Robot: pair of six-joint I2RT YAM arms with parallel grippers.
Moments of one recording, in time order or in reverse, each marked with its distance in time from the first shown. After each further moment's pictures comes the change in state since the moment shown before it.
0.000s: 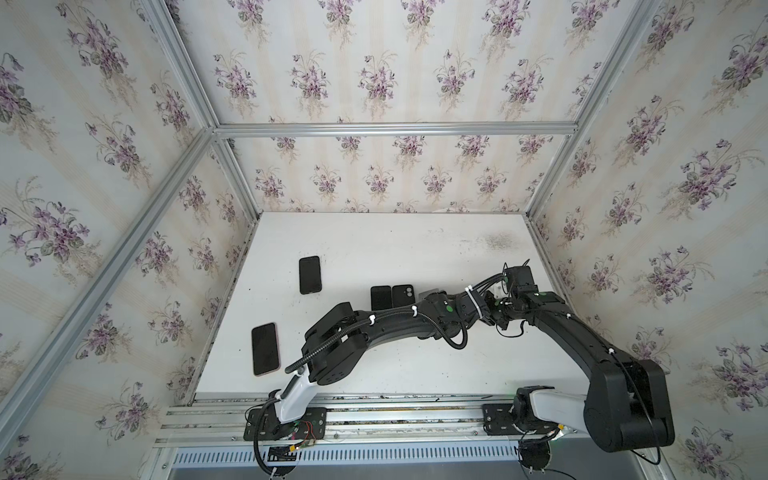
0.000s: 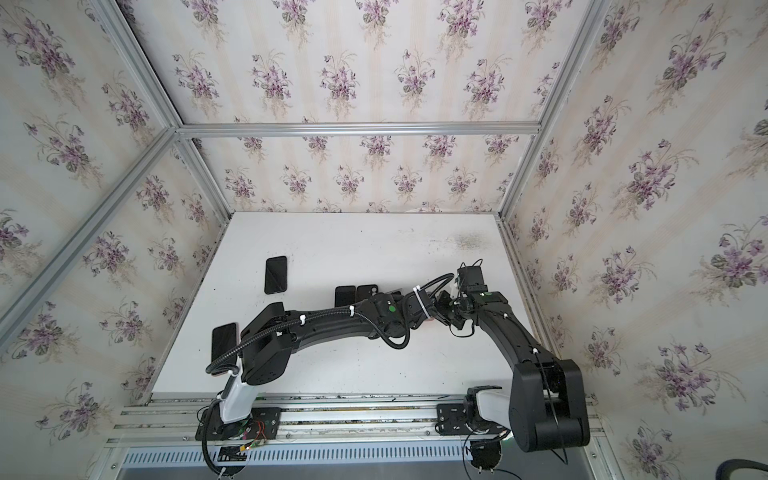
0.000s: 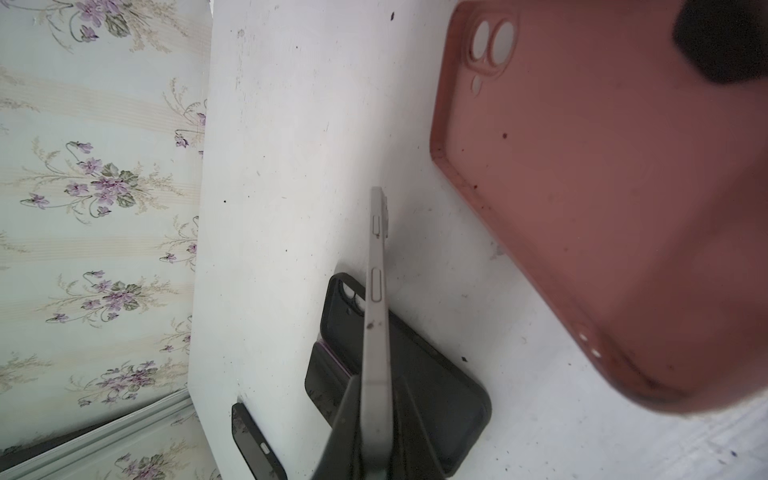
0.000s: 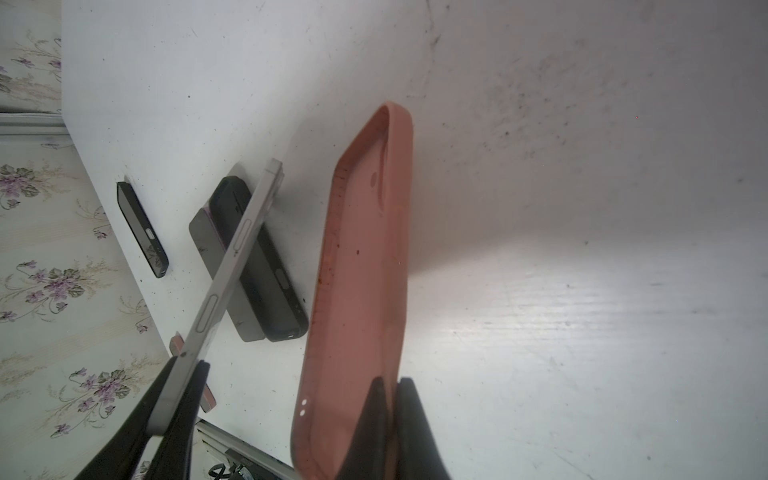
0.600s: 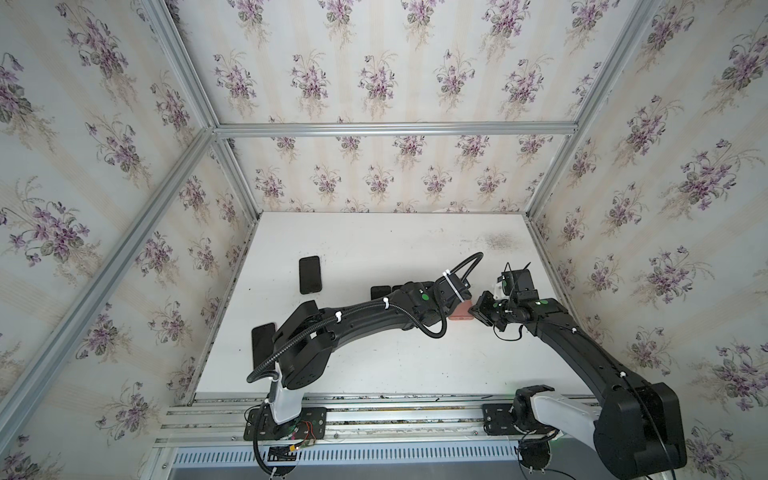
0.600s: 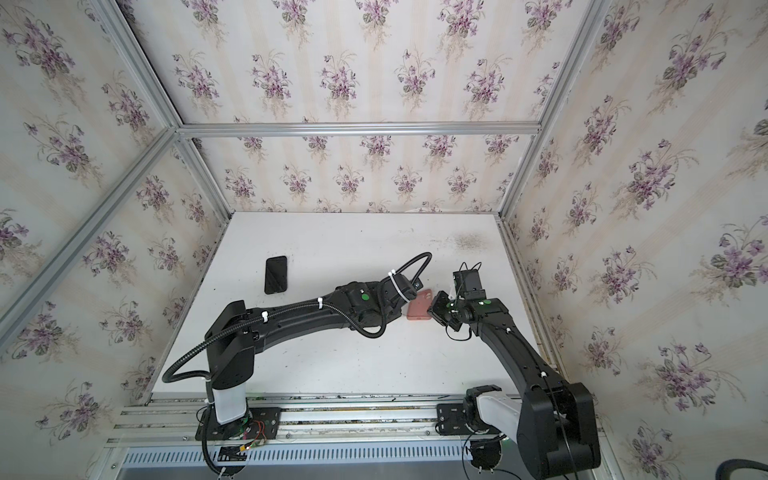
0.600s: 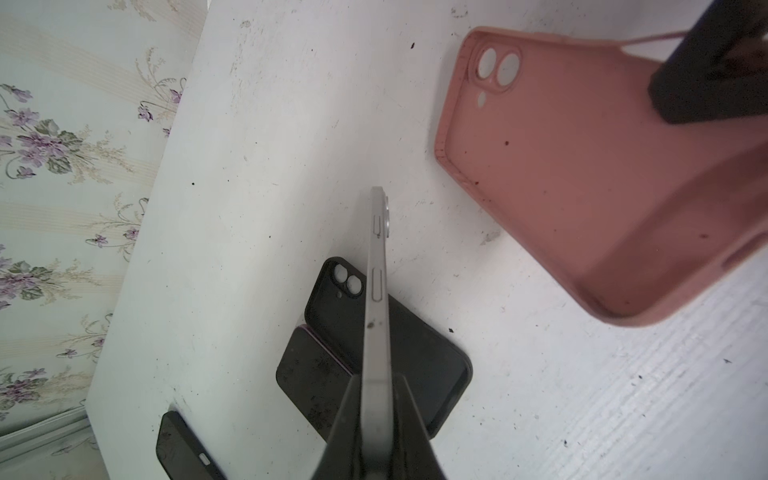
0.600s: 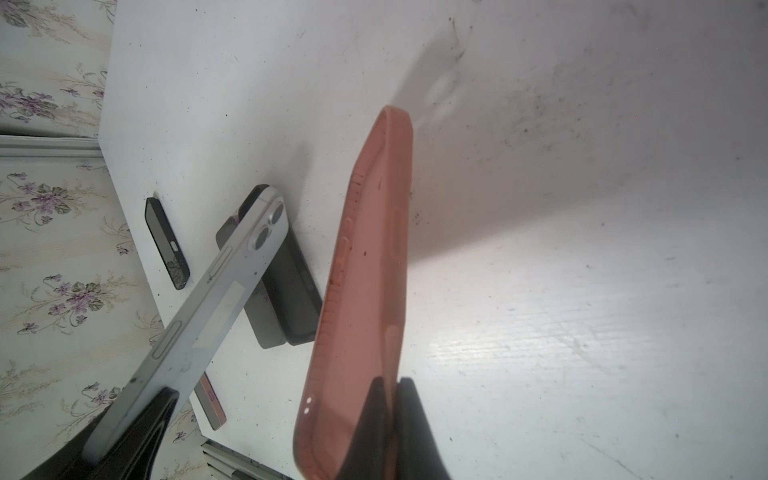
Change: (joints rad) left arm 0.073 -0.187 -0.128 0.064 0.186 -0.065; right arm 0.058 -0.124 -0.031 0.019 0.068 0.112
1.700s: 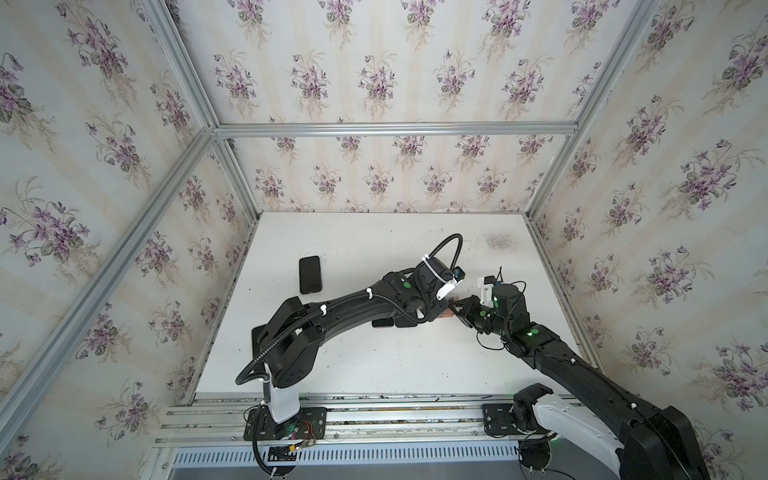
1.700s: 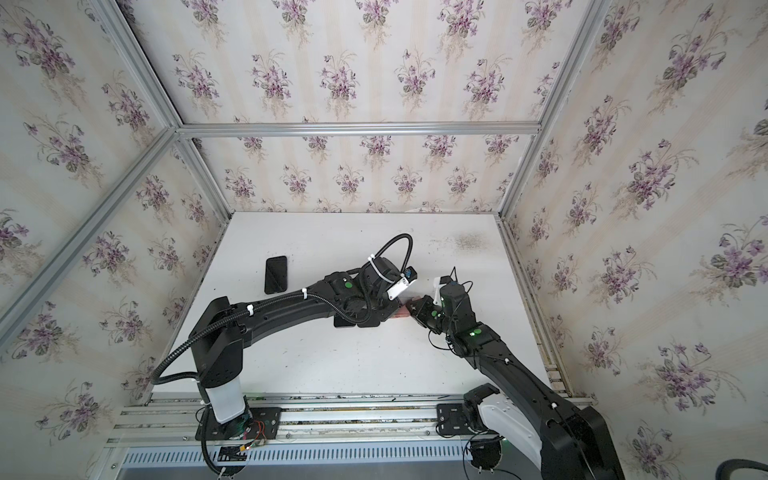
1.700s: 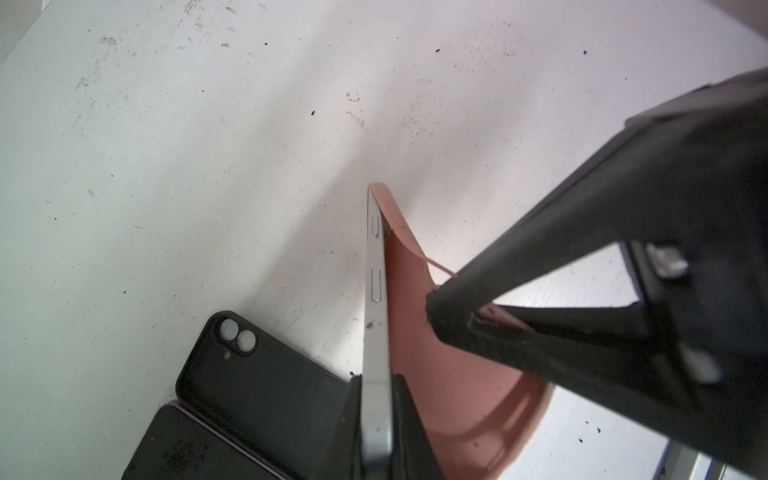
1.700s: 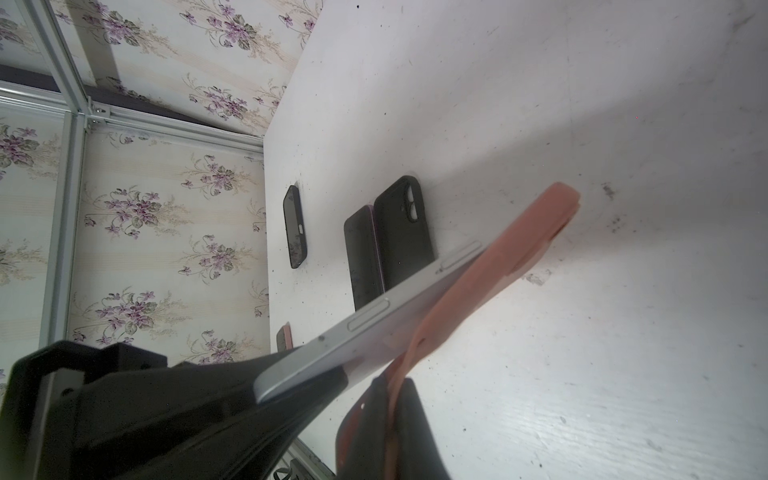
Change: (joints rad) left arm 0.118 -0.096 -0.099 0.154 0.490 -0.069; right arm 0.247 -0.188 -0.225 0.487 0.040 0.248
